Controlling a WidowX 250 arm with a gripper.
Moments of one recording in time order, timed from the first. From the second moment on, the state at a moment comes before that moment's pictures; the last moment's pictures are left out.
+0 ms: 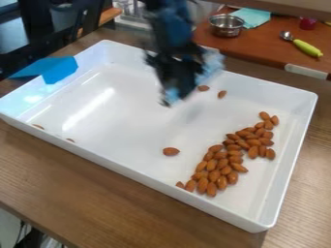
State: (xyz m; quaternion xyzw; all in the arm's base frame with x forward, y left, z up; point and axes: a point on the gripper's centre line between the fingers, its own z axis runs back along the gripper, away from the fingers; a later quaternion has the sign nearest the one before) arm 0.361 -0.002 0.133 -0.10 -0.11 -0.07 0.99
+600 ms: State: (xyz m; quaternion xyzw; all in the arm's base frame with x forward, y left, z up) arm 0.323 0.137 0.102 -0.02 -0.13 -0.08 0.99
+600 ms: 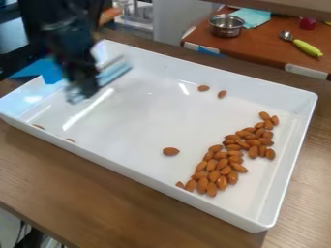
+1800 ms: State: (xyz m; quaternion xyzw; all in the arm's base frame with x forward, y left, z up) arm 0.269 0.132 0.077 0.00 -0.10 -0.17 0.98
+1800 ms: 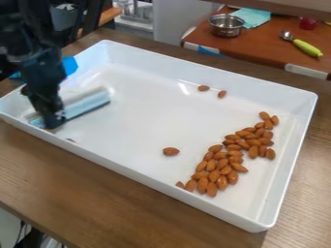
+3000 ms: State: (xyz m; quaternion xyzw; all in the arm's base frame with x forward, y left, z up) arm 0.292 -0.015 0.072 -0.02 -0.09 -0.12 0.99
